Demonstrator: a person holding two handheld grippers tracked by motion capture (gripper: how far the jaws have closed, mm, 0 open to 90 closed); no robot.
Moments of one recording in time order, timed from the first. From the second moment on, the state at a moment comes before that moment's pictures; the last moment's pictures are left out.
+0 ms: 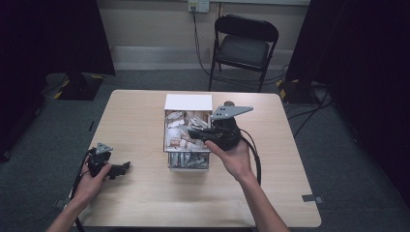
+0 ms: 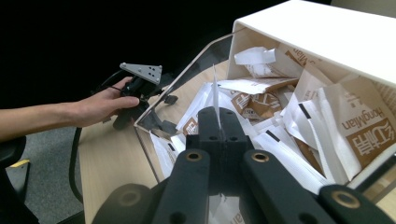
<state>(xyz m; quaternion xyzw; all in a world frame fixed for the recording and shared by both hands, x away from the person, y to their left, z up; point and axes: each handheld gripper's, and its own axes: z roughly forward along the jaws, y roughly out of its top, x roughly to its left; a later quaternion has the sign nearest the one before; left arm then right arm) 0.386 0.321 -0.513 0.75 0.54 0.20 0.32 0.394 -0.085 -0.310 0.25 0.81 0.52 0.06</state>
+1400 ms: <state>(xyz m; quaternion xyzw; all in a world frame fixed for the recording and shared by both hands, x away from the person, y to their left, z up) 0.386 0.321 -0.513 0.75 0.54 0.20 0.32 0.376 -0.114 -0.276 0.24 0.78 0.57 0.09</state>
